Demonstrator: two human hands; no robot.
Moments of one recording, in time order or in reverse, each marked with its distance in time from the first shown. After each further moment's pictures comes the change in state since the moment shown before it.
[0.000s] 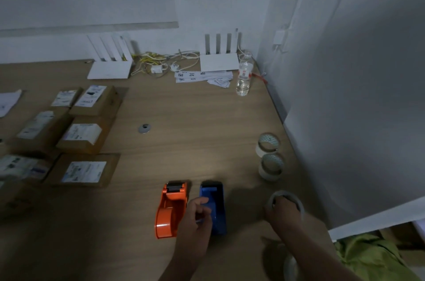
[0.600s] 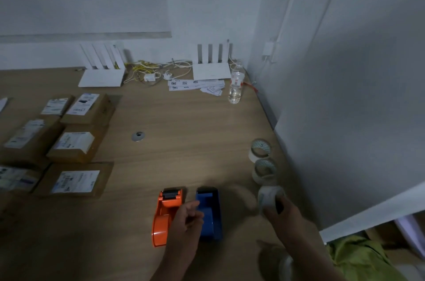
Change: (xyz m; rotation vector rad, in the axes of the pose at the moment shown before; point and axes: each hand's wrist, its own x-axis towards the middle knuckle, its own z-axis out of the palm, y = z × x) left_hand 0.002 0.003 -0.022 -0.115 -0.109 -0.071; right_hand -0.043 0.015 -0.033 0.246 0.105 -0.045
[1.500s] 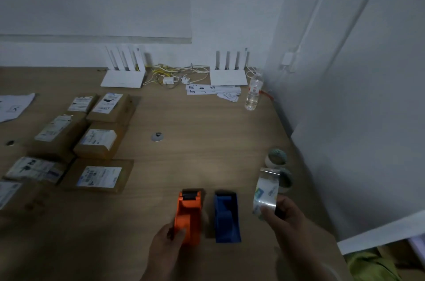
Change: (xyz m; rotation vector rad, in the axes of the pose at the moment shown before) left_hand 0.022 -0.082 -0.075 -0.032 0.208 -0.204; right_hand -0.056 -0.074 0.017 1.017 -0.061 -0.290
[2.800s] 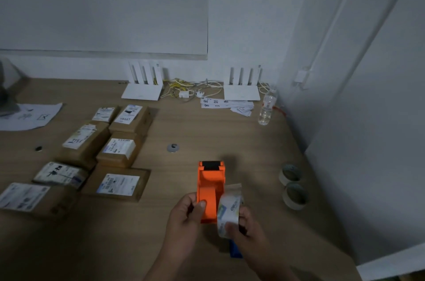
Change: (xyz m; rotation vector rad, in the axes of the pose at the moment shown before) left_hand -0.054 0.132 -0.030 -0.287 -0.088 0.327; right_hand -0.012 0.010 0.092 -0.240 -0.352 0.069
